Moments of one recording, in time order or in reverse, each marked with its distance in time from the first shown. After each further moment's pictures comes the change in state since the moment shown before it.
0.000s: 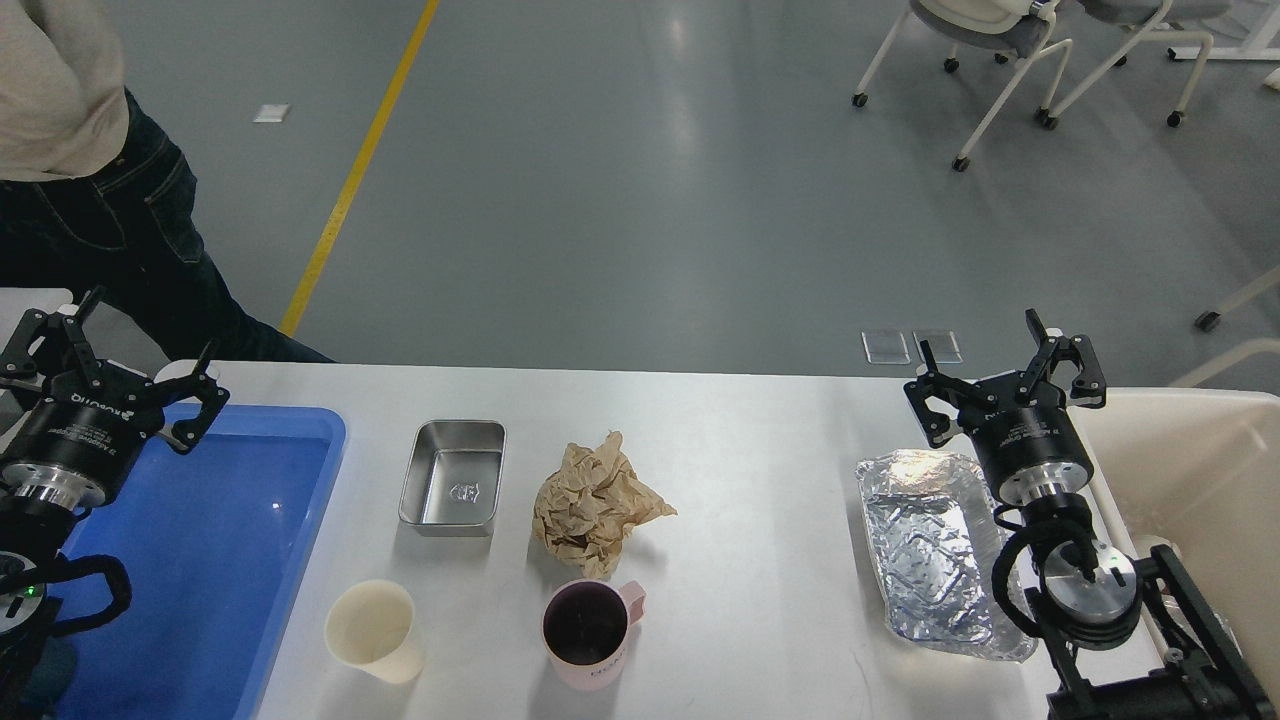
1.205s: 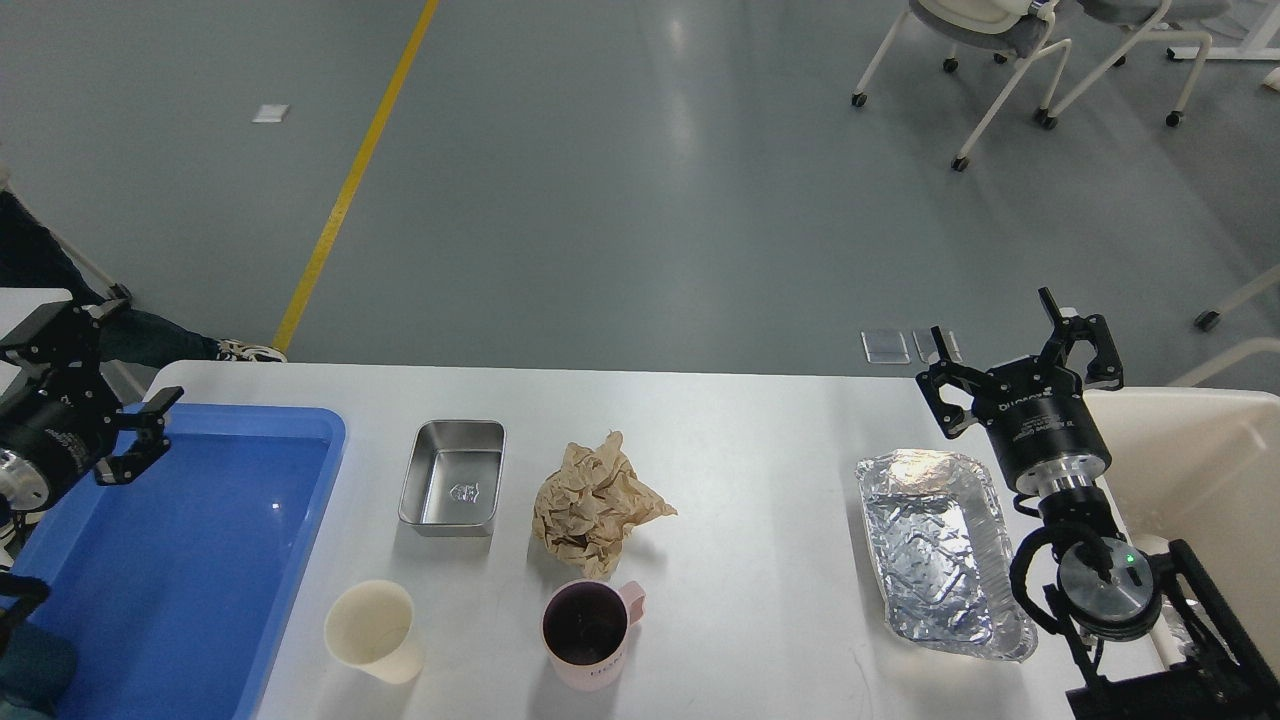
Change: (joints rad) left arm -0.019 0.361 0.299 -0.070 0.292 0.176 0.002; right arm 0.009 -0.044 -0.001 -0.010 -0.071 0.081 0.007
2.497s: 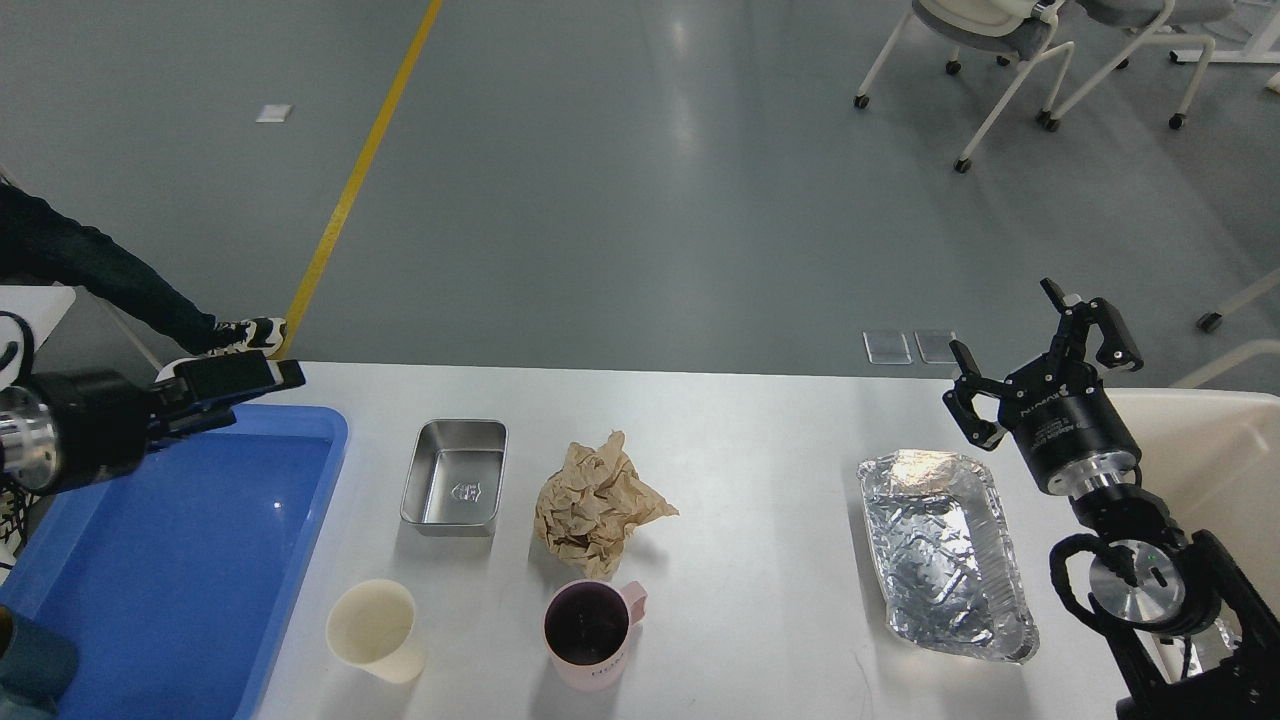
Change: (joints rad) left arm -0.405 0.221 0.449 -0.322 0.706 -0.428 0.133; right arm -0.003 -0.124 -0.046 -0.009 -0.258 0.005 0.002
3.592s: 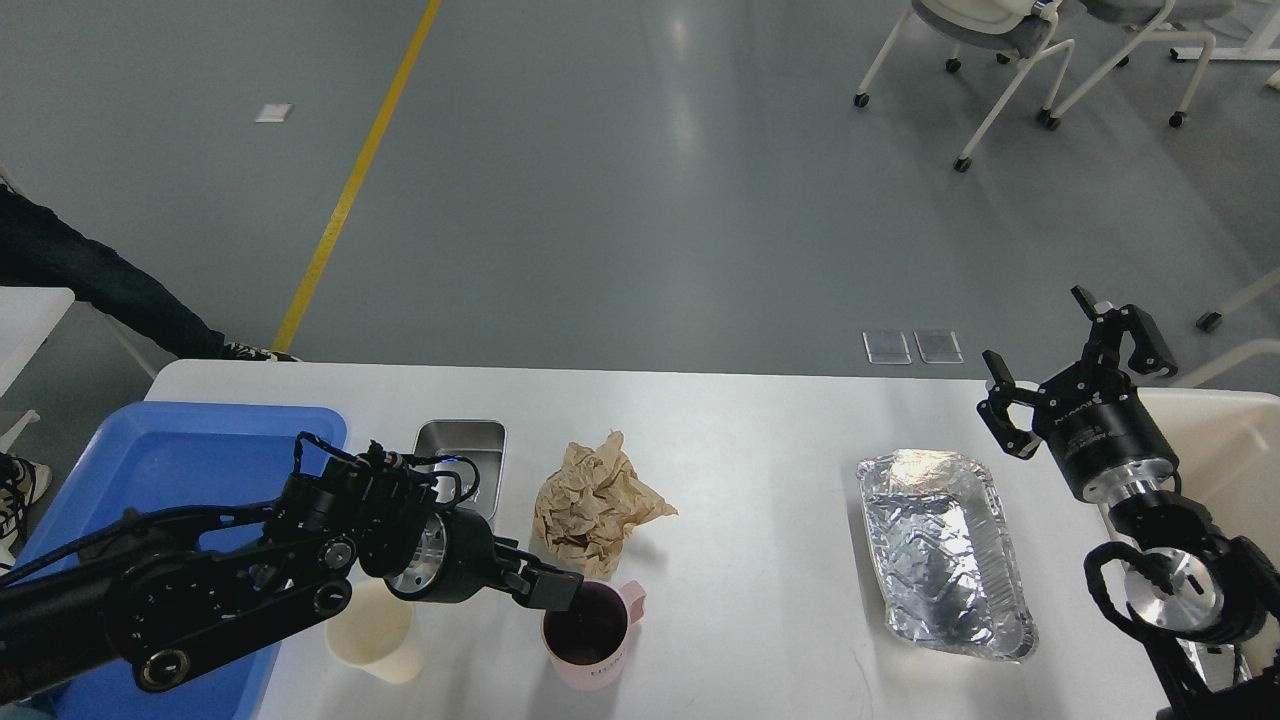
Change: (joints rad) left arm -0.219 -0.491 0.561 0.167 0.478 -0.021 0.003; right arm -0.020 -0.063 0.015 -0.003 -0.005 0.000 0.000
